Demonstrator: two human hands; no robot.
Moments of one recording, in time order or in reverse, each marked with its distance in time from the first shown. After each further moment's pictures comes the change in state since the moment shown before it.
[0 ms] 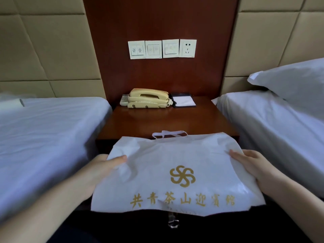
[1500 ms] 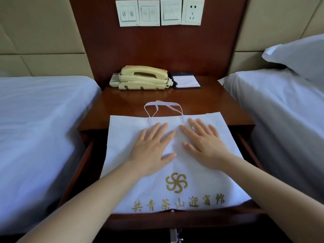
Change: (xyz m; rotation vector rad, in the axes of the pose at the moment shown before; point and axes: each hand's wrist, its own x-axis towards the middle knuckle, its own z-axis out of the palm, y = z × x) left_hand 0.105 -0.024 0.110 1.421 -0.059 0.885; right_hand 0.110 0.036 0.091 -1.270 -0.190 -0.610
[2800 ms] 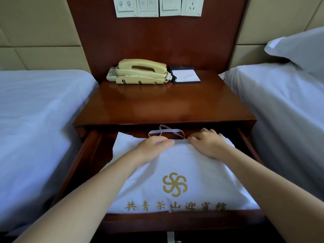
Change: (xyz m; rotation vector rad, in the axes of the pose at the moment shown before) left_hand 0.013 -0.001 0.014 -1.007 -0.278 -0.346; right_hand 0.015 0.009 0.004 0.151 -0.227 0.315
